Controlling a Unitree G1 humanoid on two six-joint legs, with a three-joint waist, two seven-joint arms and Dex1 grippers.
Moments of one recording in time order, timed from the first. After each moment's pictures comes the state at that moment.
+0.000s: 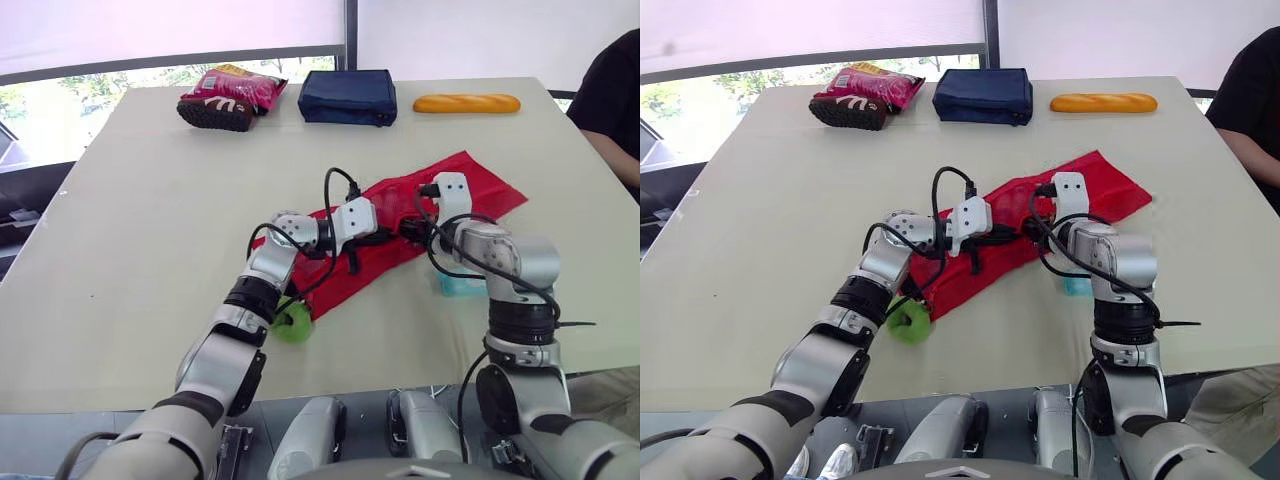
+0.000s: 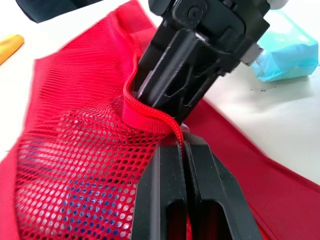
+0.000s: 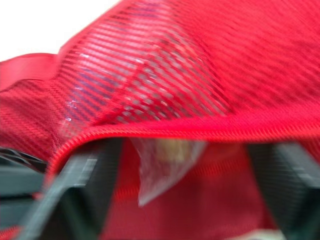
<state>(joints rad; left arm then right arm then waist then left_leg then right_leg) -0.82 0.26 -0.22 0.67 0.05 -0.23 -1.09 -0.67 -0.08 -0.10 -0.15 0.17 1.28 0.20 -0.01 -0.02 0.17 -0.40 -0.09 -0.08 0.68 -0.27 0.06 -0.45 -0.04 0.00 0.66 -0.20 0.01</state>
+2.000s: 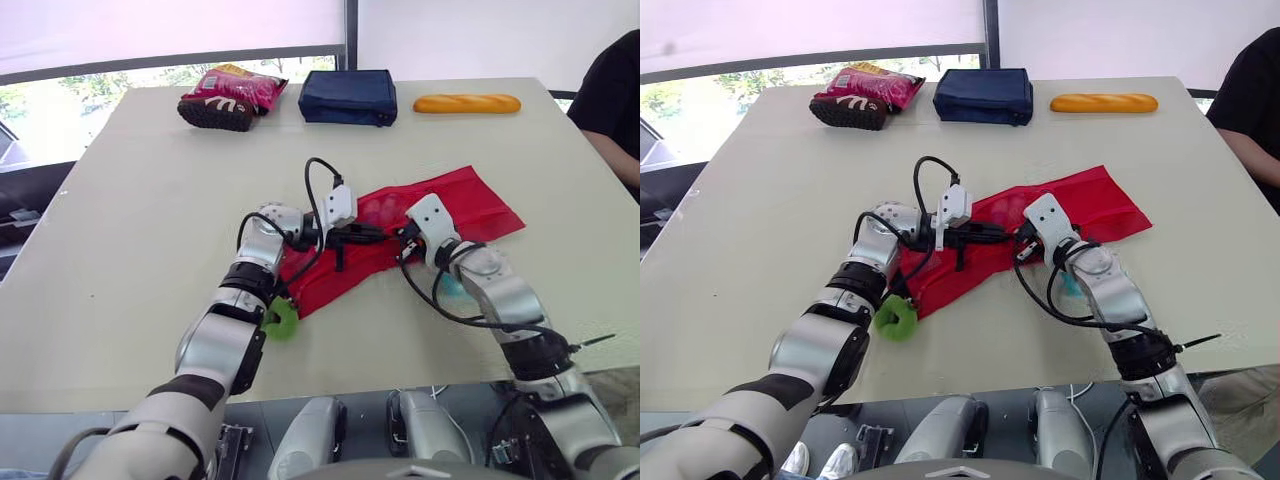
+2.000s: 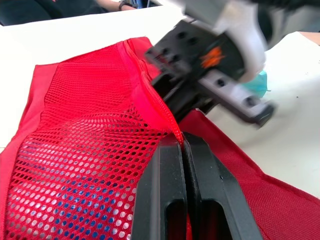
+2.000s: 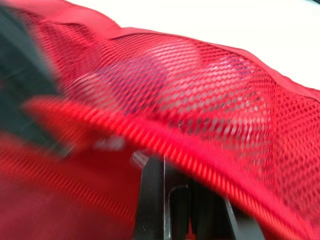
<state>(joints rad) -0.92 0.27 -0.15 0.90 -0.10 -0.28 -1.34 -0.48 -0.31 0.23 -0.09 0.06 0.59 0.46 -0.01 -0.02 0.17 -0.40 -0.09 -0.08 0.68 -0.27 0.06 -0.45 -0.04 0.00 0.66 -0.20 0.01</state>
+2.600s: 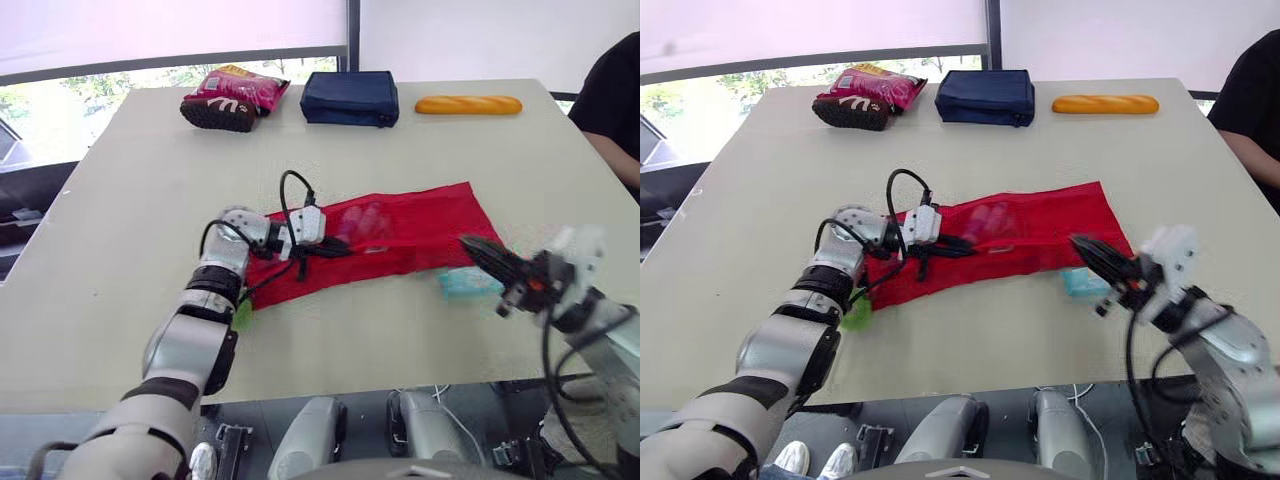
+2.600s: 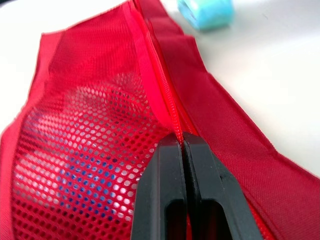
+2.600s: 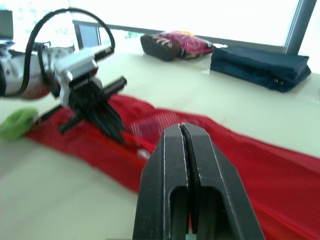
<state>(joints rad) -0.90 0.45 -0.17 1.02 -0.06 -0.56 -1.50 0.16 -0.49 -0.35 -0.71 0.57 0.48 0.75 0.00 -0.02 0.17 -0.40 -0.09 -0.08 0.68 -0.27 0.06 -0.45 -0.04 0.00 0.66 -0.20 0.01</state>
